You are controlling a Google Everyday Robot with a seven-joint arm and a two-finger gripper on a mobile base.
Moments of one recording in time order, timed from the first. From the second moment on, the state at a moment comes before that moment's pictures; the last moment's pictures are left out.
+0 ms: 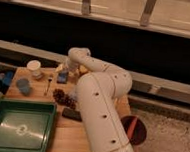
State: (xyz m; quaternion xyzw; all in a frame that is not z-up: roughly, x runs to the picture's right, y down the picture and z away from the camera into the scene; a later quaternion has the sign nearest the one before) arm -0.185 -0.046 1.027 -0.30 -0.05 0.65 0.69
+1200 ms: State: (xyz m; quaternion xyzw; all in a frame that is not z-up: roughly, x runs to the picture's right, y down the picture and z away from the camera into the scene) arm -0.200 -0.037 1.025 -0.32 -0.04 0.64 0.70
